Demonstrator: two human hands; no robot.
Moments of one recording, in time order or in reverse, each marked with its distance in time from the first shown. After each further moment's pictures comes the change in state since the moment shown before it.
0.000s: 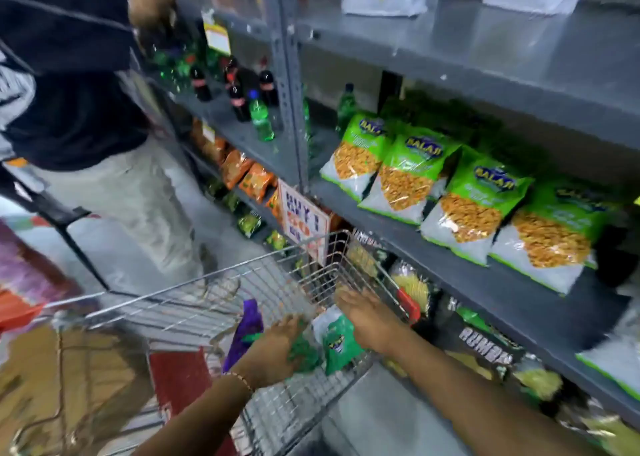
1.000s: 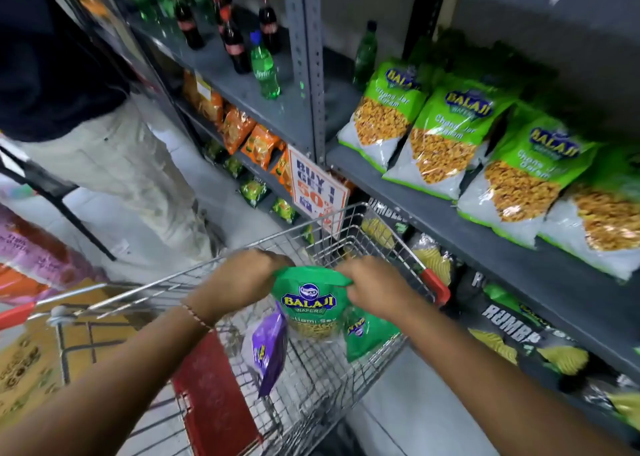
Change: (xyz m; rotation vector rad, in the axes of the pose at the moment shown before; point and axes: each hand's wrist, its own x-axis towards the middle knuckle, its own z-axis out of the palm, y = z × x) left_hand 0.017 -0.054 -0.143 0.046 0.204 0.221; right_hand 0.038 -0.046 -0.063 0.288 0.110 0.065
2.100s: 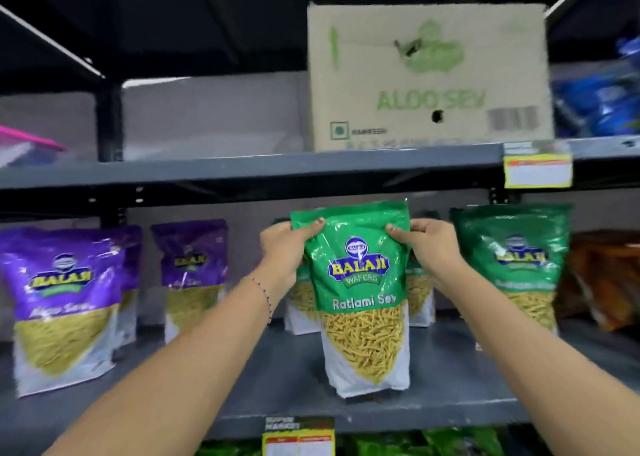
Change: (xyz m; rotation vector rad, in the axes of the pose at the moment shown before) left_hand 0.253 0.544 -0.344 -1.524 0.409 0.454; right_hand -0.441 0.089 -0.467 0.570 1.712 0.083
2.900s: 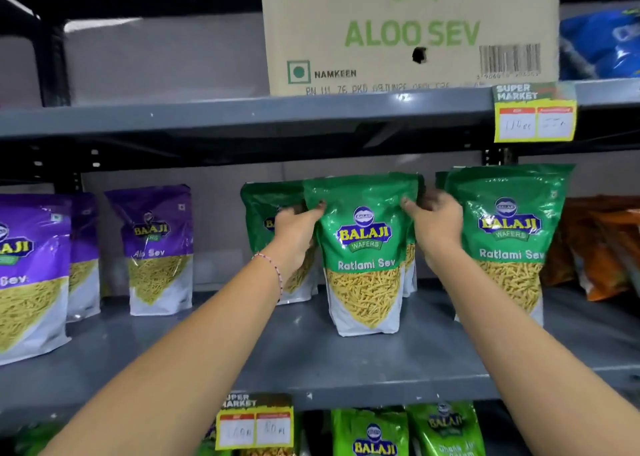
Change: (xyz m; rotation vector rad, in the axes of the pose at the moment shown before) left_hand 0.027 -0.072 0.060 -0.017 -0.069 -0.184; right_hand 0.036 0.057 -0.040 -0.116 0.288 0.057
